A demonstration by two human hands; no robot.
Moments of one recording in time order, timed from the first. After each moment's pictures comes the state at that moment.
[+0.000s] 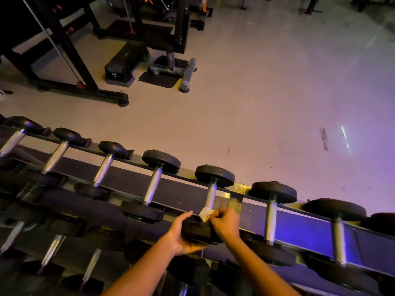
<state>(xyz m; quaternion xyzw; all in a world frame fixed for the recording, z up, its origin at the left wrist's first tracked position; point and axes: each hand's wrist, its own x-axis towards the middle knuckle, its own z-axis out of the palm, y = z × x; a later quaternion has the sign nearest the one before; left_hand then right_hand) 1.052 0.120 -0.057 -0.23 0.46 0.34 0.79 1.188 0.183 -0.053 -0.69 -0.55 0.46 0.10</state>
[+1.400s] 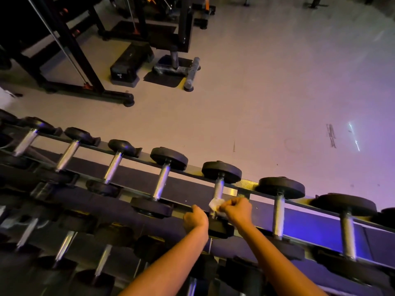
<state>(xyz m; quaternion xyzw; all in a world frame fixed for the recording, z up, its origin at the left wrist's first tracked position) 1.097 0.148 -0.026 -0.10 0.82 0.36 0.42 1.193 0.200 -0.045 -0.70 -0.51 0.49 0.15</state>
